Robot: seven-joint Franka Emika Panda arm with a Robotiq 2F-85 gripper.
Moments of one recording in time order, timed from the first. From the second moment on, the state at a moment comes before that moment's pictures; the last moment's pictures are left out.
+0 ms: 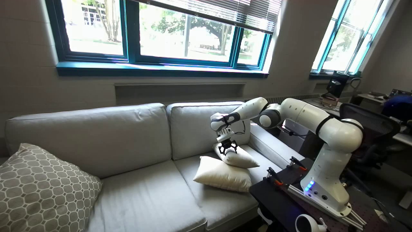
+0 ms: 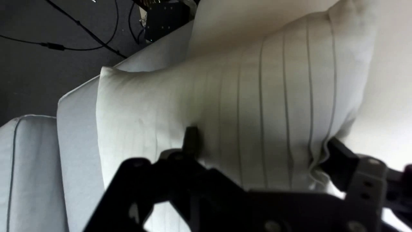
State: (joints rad) arm 0.22 1.46 -0.12 -0.84 0.00 1.60 0.64
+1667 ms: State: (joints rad) arm -0.12 1.19 -0.19 -1.23 0.20 1.99 0.72
